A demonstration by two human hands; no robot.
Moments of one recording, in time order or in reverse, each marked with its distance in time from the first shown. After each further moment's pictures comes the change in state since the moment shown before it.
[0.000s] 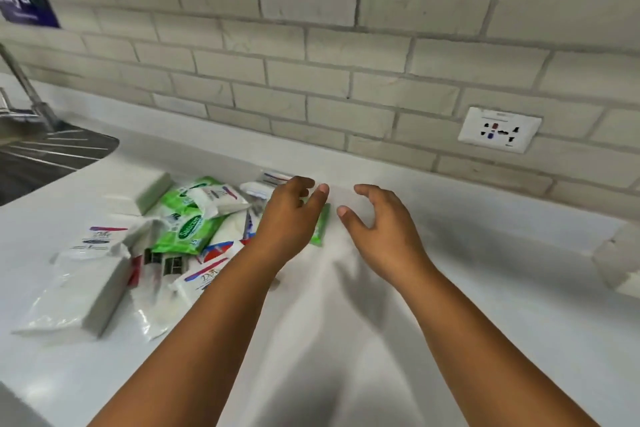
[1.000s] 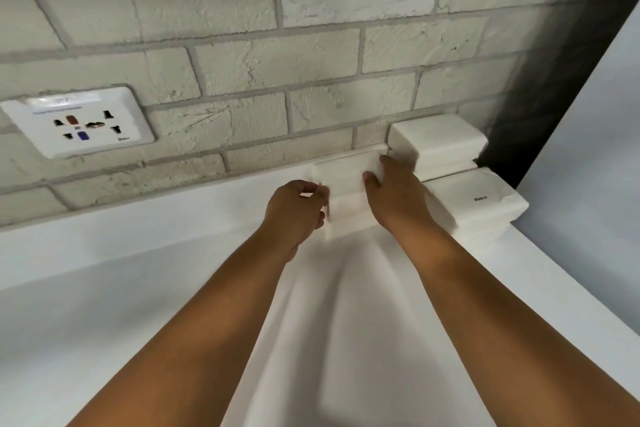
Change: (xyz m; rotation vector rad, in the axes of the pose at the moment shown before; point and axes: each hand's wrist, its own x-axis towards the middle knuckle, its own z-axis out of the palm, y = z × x) left_hand -0.022 0.191 0.450 -0.268 -0.778 -0.094; right_hand -0.012 0.358 -0.297 -0.334 0.489 0.683
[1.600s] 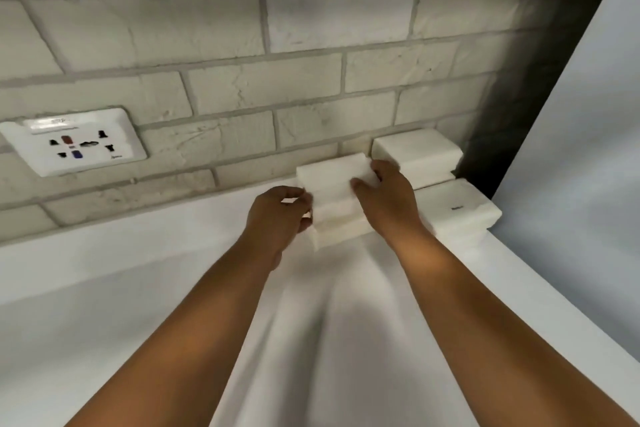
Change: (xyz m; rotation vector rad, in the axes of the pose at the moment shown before) left_hand -0.017 0.017 -0.009 -0.169 0.022 0.004; right_hand -0.009 -0.011 -0.023 0.332 0.032 0.088
